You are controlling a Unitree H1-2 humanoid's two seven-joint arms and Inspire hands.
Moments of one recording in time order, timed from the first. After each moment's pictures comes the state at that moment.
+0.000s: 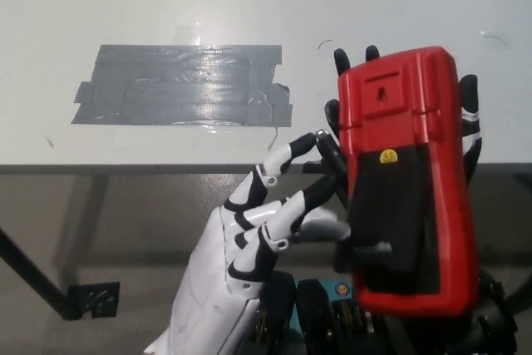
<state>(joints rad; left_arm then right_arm) -0.11 -0.09 -0.33 -0.70 0.52 -0.40 -0.10 -0.27 0.19 0.05 -0.44 1.42 0.39 -0.12</state>
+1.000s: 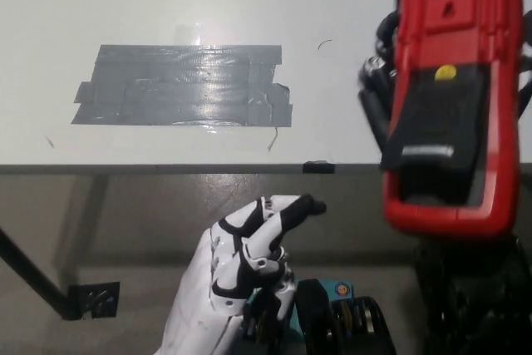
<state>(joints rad) -0.04 -0.06 -0.34 -0.67 0.49 -0.45 -0.04 -0.45 0.22 -0.07 -0.42 1.48 0.25 -0.31</state>
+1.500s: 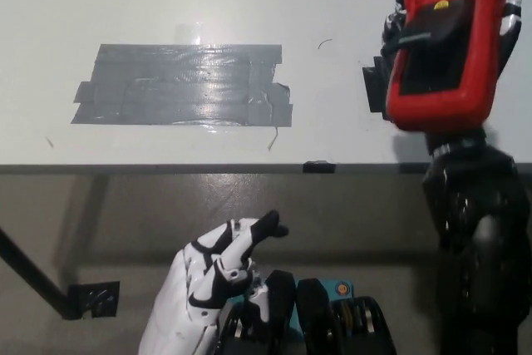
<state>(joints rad) 0.06 0.05 -0.32 -0.66 0.54 -0.45 0.03 -0.65 0.12 -0.23 -0.01 1.46 0.23 -0.29</state>
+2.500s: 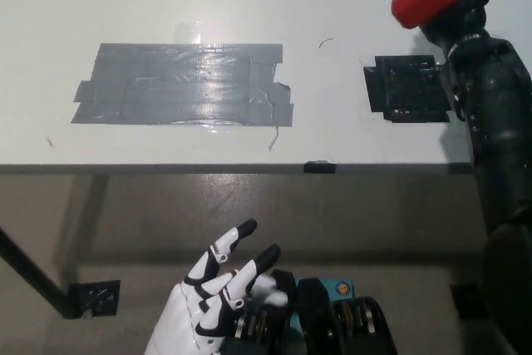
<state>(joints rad) 0.14 0.12 -0.36 -0.63 0.65 -0.45 0.12 -1.12 -0.14 -0.35 1.03 1.09 0.10 -0.08</state>
